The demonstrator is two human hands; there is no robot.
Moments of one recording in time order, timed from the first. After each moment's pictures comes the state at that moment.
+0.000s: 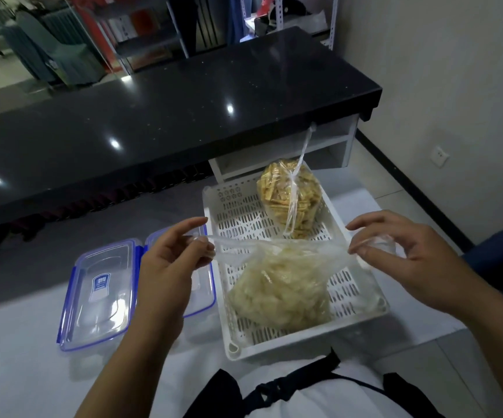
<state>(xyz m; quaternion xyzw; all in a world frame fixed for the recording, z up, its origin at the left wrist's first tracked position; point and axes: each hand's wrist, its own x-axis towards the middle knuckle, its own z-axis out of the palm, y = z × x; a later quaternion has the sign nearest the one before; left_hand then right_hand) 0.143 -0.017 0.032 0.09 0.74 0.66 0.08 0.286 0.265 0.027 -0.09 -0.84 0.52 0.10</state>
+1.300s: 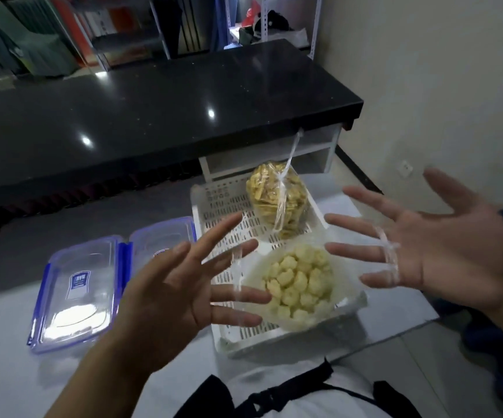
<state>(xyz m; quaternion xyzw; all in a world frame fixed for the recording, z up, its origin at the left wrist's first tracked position) 0.166 -0.035 0.065 0.24 0.47 0.70 0.48 0.295 0.263 0.059 0.03 -0.26 0.94 -0.23</state>
